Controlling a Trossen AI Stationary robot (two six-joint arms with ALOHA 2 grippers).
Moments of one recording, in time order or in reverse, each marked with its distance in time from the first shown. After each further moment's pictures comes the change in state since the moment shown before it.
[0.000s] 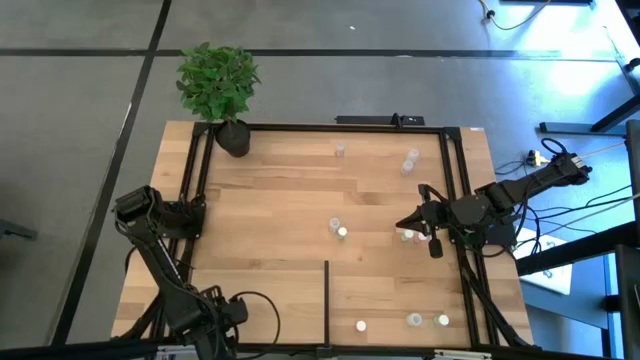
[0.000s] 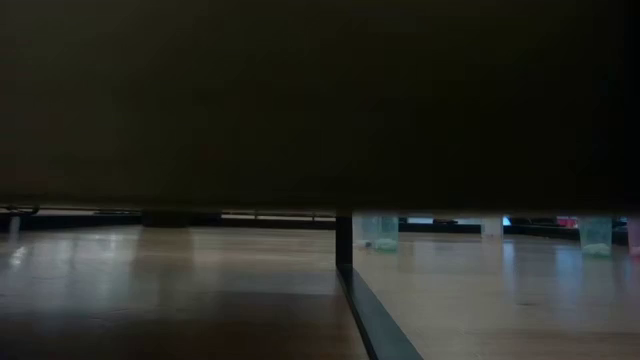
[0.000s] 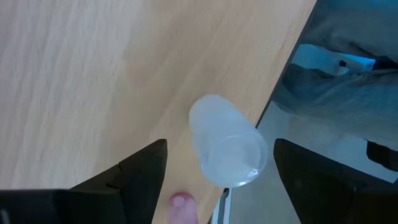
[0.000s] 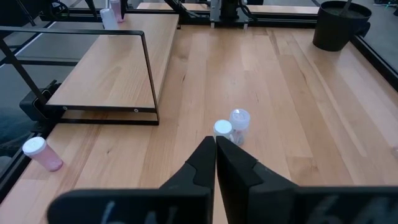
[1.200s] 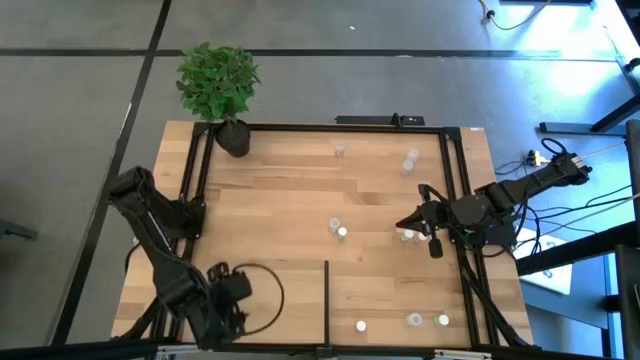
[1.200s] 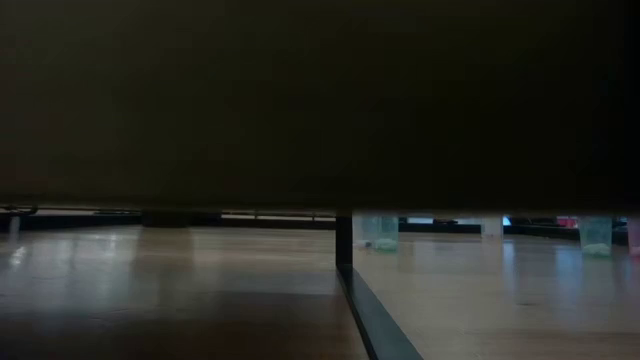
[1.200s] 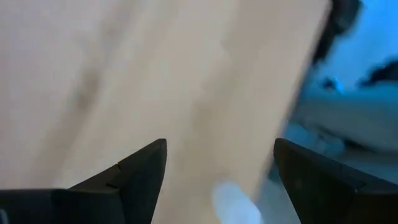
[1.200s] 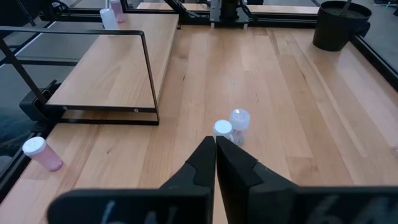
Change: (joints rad) left arm 0.076 -0.181 0.000 -0.083 -0.324 0.065; right arm 0.000 0.000 0.000 0.000 0.000 0.000
